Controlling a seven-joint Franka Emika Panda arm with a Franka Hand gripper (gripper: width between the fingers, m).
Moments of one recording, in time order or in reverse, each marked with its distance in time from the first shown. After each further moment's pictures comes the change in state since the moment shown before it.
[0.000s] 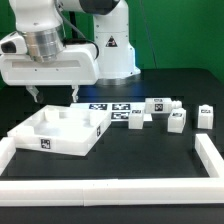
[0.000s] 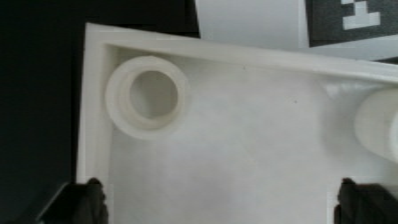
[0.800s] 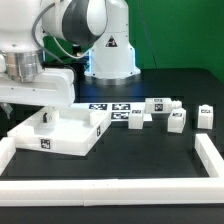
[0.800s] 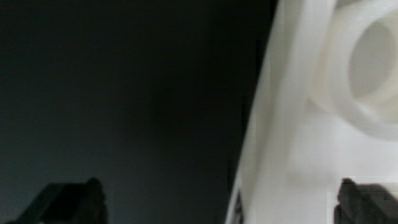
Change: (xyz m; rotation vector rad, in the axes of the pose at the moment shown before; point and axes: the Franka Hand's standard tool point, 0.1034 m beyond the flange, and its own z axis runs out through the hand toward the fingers) arm 0.018 0.057 0.037 -0.110 0.079 -0.045
